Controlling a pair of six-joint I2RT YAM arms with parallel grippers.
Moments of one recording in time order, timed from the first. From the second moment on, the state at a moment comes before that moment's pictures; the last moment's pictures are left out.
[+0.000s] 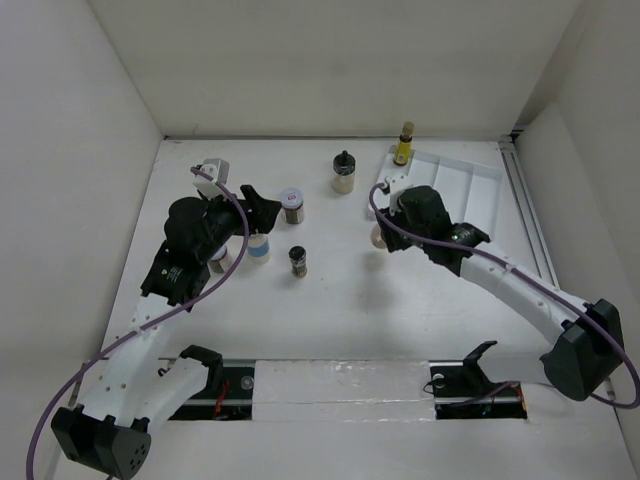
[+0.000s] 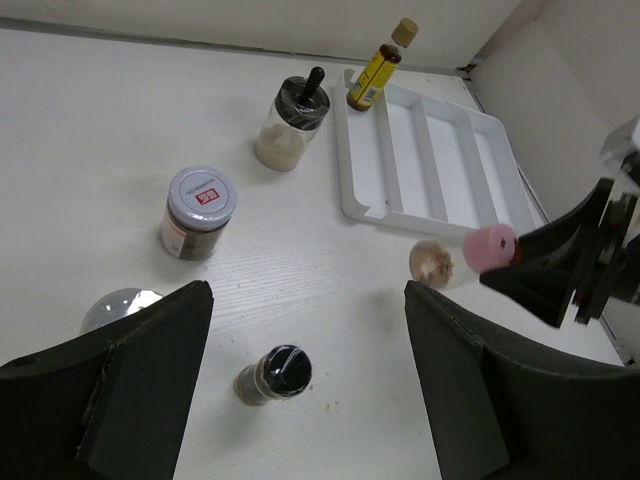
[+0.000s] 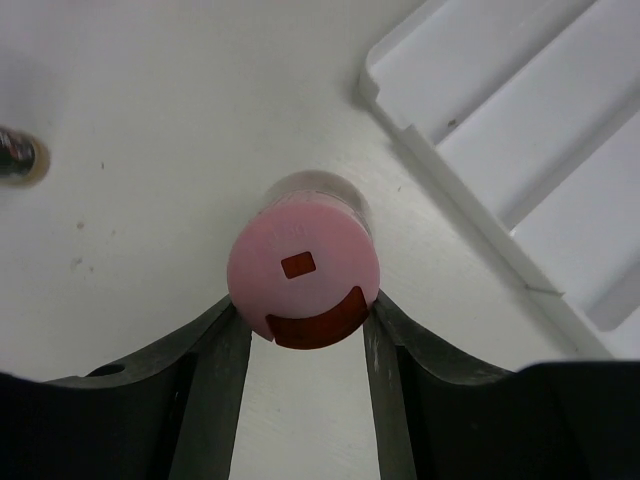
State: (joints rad) left arm -0.33 0.84 0.86 -0.19 0.16 -0.41; right arm 0.61 1.26 0.99 -0.41 0.15 0.01
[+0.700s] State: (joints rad) left arm -0.33 0.84 0.86 -0.19 0.17 -0.42; right arm 0.26 1.88 1.51 -0.17 0.03 -0.04
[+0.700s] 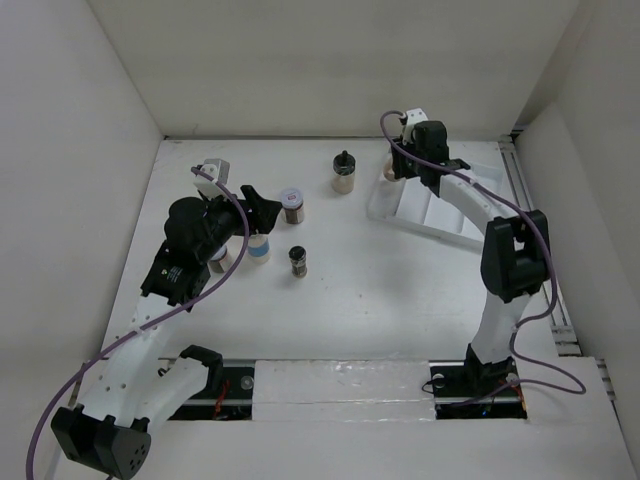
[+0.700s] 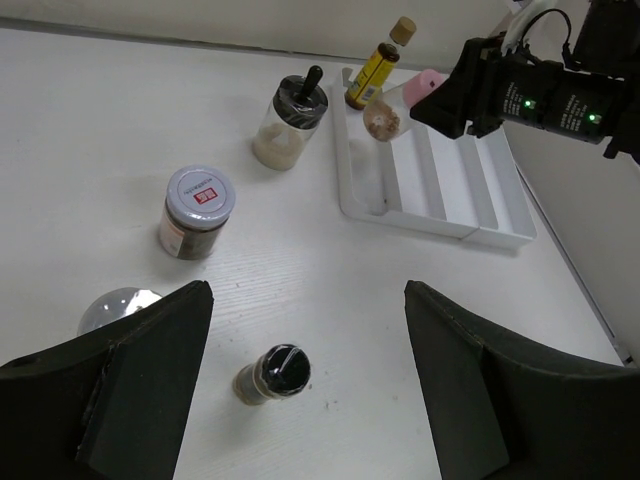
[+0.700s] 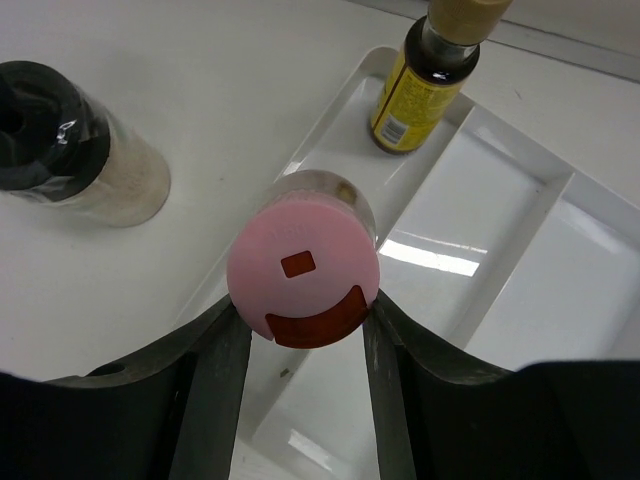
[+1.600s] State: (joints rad) left arm -0.33 0.85 0.86 -0.19 0.17 -0.41; right arm 0.23 2.11 1.68 -0.18 0.04 -0.06
